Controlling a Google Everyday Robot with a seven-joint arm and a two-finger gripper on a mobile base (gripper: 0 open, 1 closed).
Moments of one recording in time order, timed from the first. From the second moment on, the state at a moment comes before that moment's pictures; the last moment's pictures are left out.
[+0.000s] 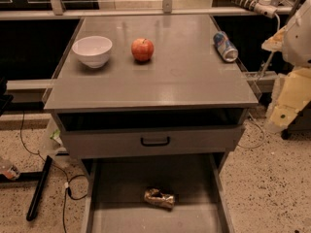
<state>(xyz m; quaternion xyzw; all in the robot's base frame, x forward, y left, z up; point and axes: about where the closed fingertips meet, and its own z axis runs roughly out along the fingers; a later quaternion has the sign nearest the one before) 0.438 -0.217 0.976 -0.60 0.78 -0.03 0.16</state>
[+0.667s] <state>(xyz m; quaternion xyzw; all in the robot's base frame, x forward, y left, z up) 0.435 -0.213 0.967 -0.61 0.78 -0.03 0.16</state>
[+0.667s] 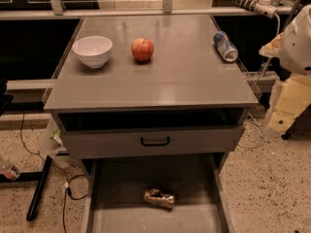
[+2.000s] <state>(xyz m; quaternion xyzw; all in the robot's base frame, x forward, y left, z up) 0.385 -0.171 0.748 -0.65 0.72 0.07 0.24</state>
